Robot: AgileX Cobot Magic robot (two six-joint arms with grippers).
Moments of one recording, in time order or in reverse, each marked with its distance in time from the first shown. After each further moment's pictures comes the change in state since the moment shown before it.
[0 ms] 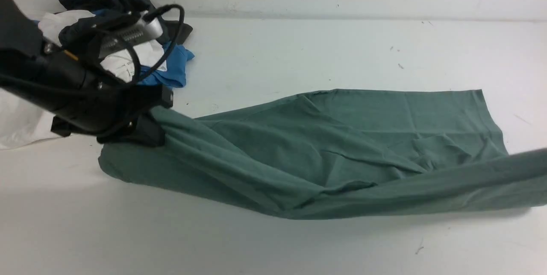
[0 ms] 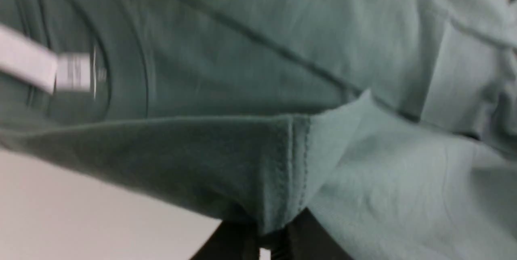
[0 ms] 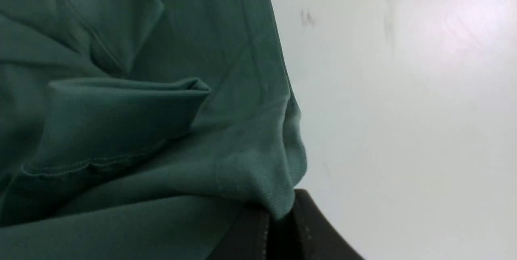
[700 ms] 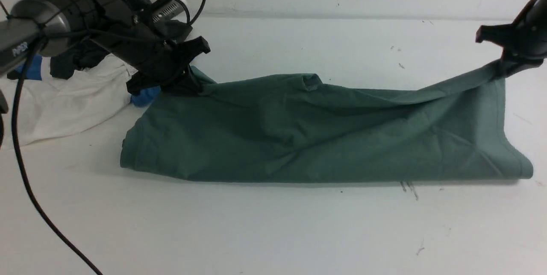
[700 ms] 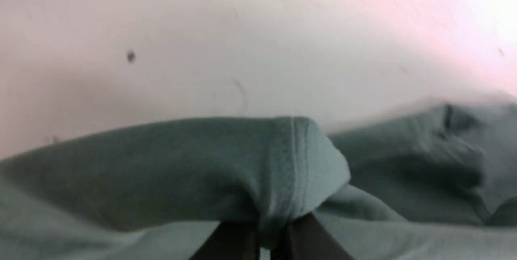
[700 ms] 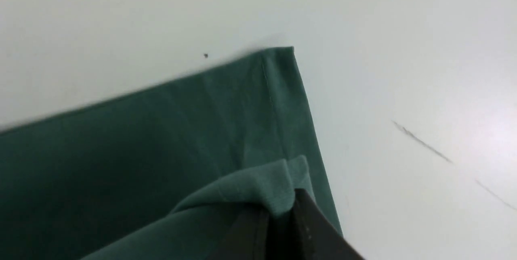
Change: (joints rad) right arm 0.002 0.832 -0.829 0.046 -0.074 0.054; left arm 0.029 0.650 -0.580 -0.077 -0.137 -0.149
